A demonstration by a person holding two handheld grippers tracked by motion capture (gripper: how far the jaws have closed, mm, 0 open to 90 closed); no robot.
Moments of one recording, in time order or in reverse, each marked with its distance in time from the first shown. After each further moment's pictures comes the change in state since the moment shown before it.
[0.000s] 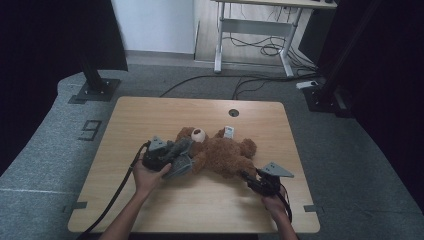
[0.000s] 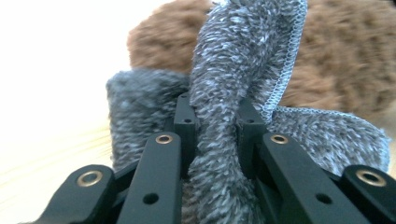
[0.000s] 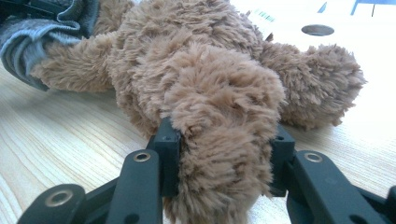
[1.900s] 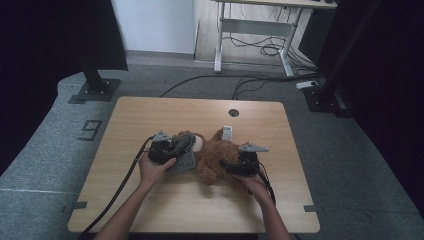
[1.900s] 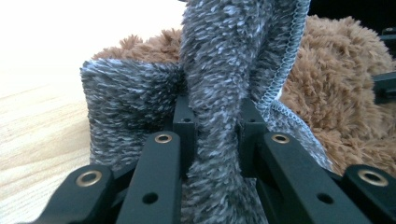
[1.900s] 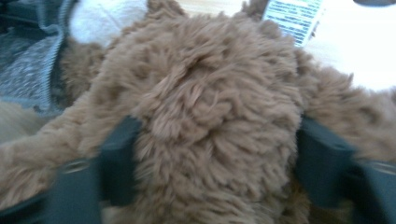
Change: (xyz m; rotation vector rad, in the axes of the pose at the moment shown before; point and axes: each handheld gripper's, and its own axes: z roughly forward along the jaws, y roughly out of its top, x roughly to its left) left arm 0.006 0.014 0.023 0.017 -0.138 -0.051; right arm 0.016 0.042 0.072 0.167 0.029 0.074
